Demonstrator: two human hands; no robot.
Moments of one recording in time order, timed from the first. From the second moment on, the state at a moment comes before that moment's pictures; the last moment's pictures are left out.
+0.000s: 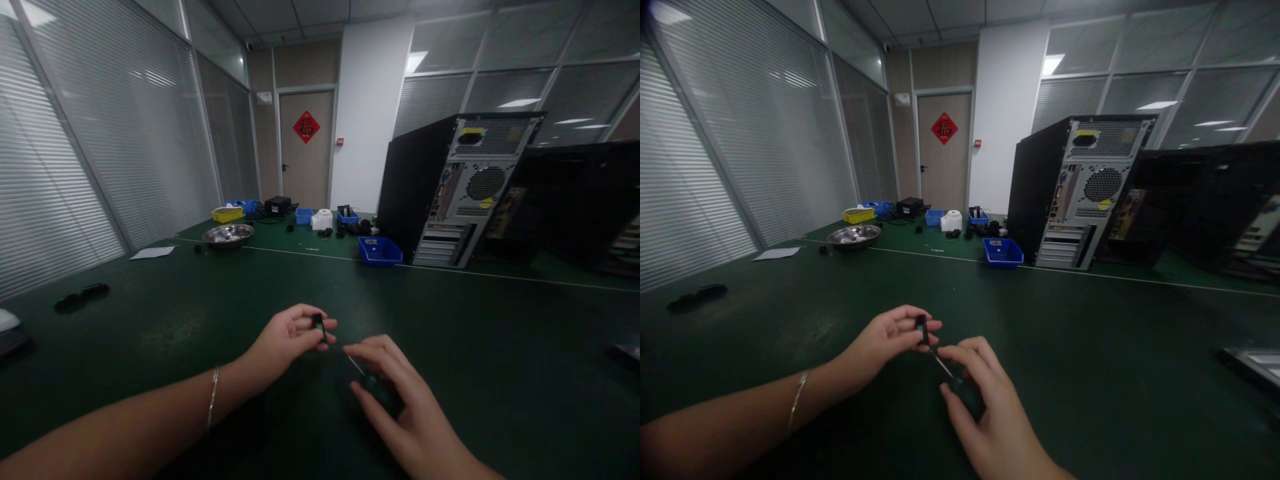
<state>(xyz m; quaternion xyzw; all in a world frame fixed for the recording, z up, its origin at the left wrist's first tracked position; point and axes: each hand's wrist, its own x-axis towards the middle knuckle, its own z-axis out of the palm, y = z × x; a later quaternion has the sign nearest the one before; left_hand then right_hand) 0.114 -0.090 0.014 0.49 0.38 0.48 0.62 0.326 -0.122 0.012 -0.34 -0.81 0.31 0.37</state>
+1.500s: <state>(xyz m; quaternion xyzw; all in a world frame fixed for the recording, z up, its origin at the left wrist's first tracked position) 0.107 -0.089 0.012 0.66 0.39 0.36 0.54 0.338 -0.104 0.013 -0.37 -0.79 0.36 0.32</state>
